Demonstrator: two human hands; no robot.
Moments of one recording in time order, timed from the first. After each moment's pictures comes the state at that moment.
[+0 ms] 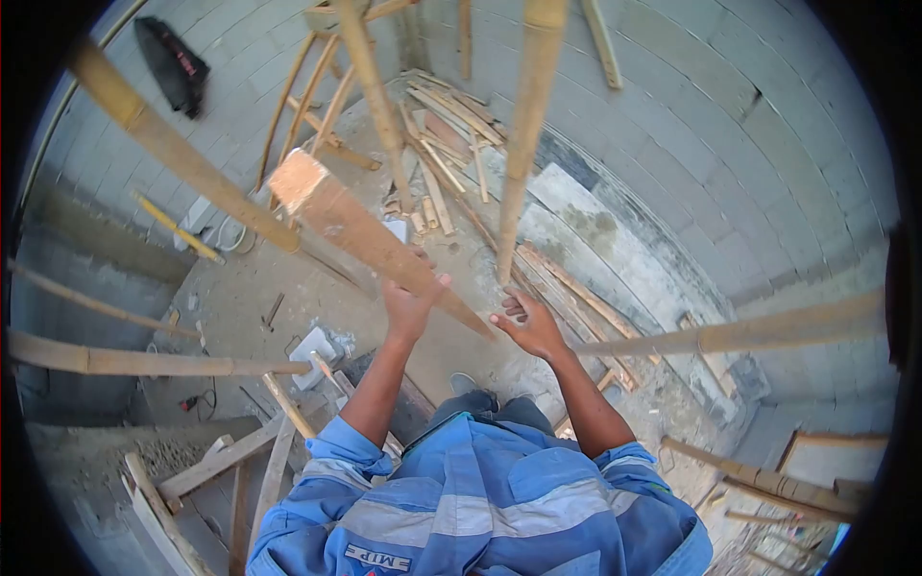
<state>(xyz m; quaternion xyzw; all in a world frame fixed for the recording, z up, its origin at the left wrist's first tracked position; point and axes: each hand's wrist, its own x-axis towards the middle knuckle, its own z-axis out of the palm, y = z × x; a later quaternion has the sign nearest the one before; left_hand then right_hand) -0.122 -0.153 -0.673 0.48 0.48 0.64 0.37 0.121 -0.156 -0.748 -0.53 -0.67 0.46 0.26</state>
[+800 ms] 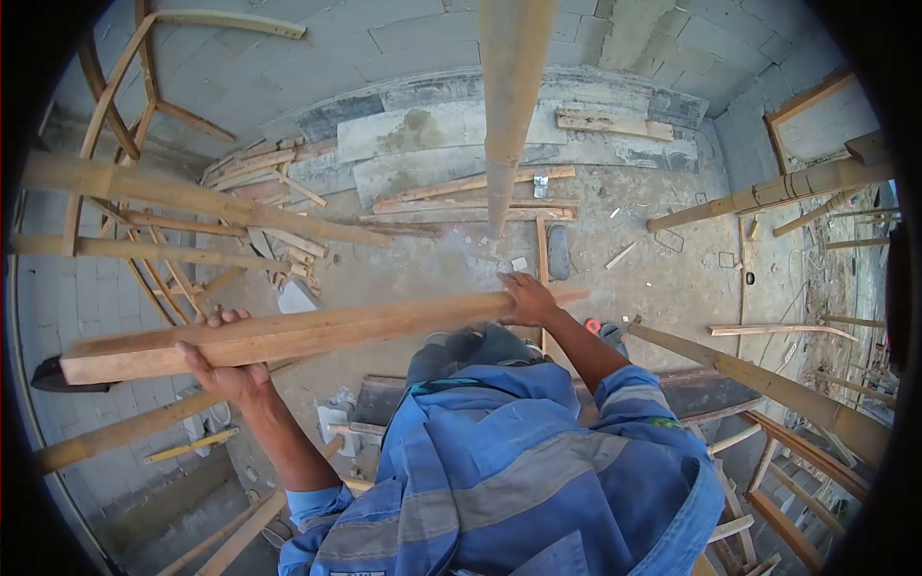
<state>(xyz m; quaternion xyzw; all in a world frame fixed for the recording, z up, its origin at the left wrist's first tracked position) 0.012 -0.168 -0.580 0.40 0.27 0.60 0.64 0.376 -0.414 -0.913 -0.73 -0.58 0.33 0.14</state>
